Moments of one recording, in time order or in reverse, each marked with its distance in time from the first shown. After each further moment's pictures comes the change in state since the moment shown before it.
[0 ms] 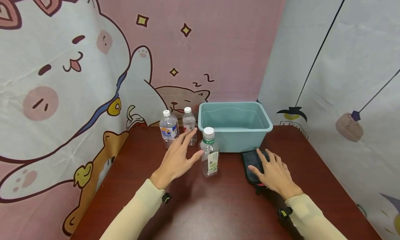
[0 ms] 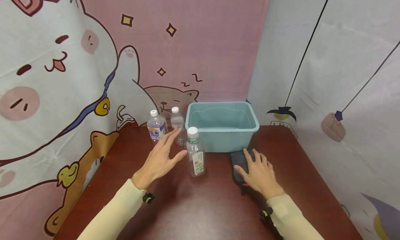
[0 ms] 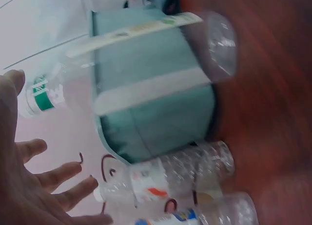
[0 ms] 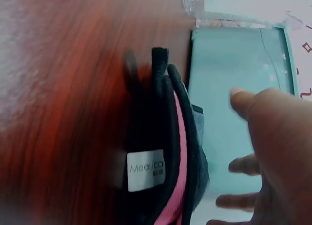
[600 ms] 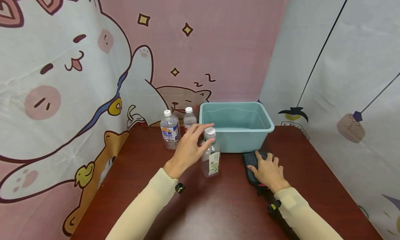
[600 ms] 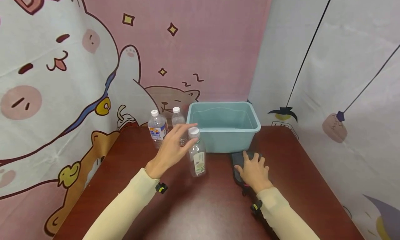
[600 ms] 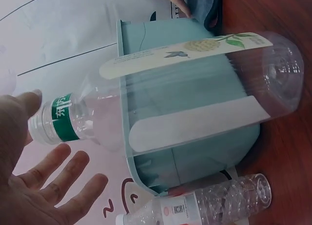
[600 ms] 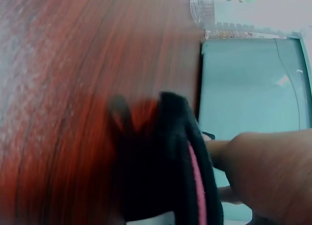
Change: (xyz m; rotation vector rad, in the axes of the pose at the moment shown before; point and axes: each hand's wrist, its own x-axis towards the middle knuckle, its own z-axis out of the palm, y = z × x) left_hand 0.042 0.034 0.003 -0.146 0.191 0.211; right_hand 0.024 -0.016 0.016 -0.008 -0.095 0.187
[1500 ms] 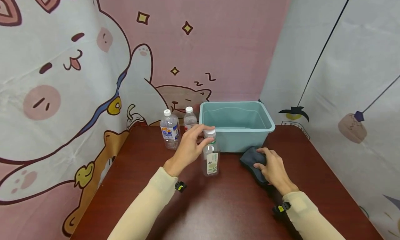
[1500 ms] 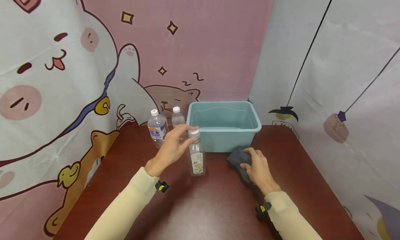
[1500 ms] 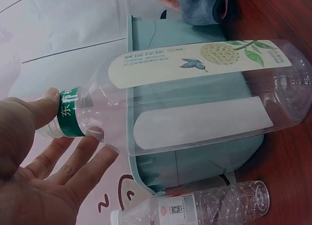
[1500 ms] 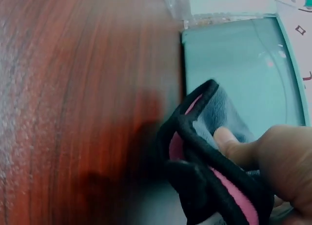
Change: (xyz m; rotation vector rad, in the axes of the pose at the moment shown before) left_hand 0.008 -0.005 0.002 -0.232 -0.051 -0.045; right_hand -0.002 0.016 -0.009 0.342 0.276 -0.202
